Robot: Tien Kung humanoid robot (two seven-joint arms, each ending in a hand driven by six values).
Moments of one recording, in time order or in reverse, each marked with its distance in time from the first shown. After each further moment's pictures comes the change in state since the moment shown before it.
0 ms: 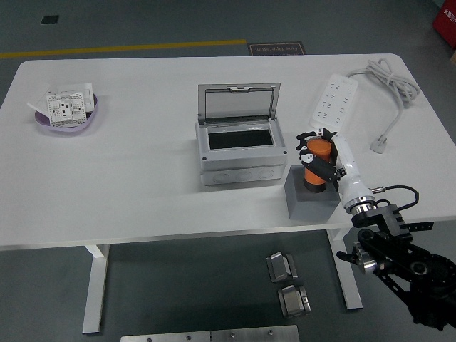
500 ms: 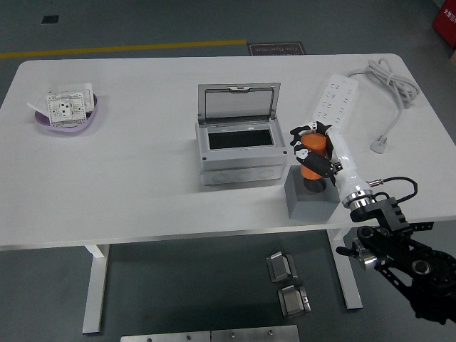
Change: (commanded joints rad) left arm 0.018 0.008 -0.006 0.003 -0.008 0.001 0.000; right arm 0.021 -0.015 0.002 0.048 -0.050 0.006 -0.035
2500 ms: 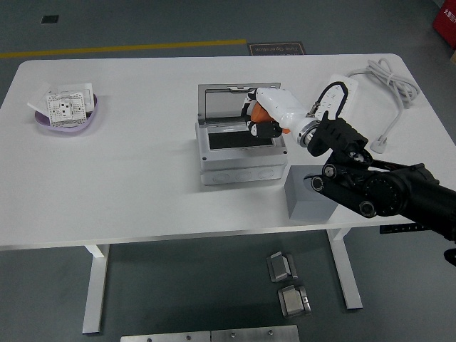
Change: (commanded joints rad) left arm -0.011 0.022 0.037 0.003 -0.020 0.002 -0.001; right arm 0.600 0.110 -0.501 -0.317 -0.531 0.115 -0.434
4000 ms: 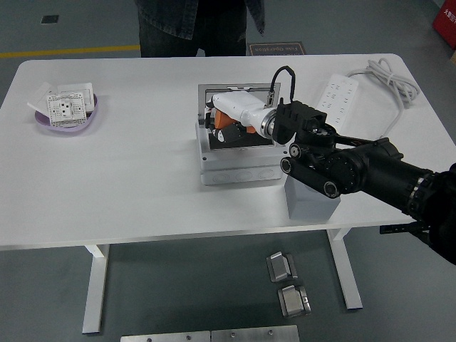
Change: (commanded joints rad) left arm -0.038 -0.010 0.031 -0.004 0.019 -0.002 0.001; right arm 0.144 0.177 -0.085 -0.235 0.011 0.221 0.120
